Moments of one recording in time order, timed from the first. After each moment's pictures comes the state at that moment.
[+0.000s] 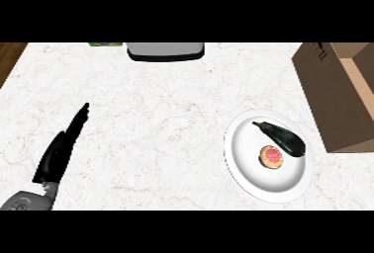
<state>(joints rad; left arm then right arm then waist) -0.09 0.50 -0.28 -1.39 0.07 0.24 -0.05 1.12 0.00 0.33 -1.92 0.53 -1.09 -0.52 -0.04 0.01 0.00</state>
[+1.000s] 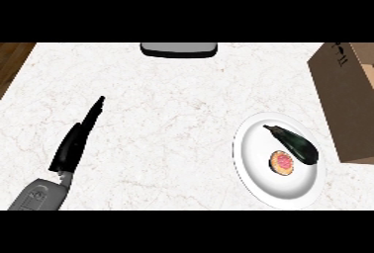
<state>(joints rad) -0.18 0.45 -0.31 -1.34 0.03 0.21 -0.04 1.23 0.00 0.51 -2.04 1.05 -1.13 0.12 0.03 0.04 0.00</state>
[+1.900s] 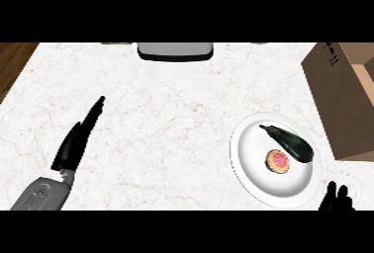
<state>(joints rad) -0.18 0.41 -0.27 -1.31 0.01 0.20 -0.03 0.55 0.00 0.44 -1.91 1.61 -0.63 0.90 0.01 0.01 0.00</state>
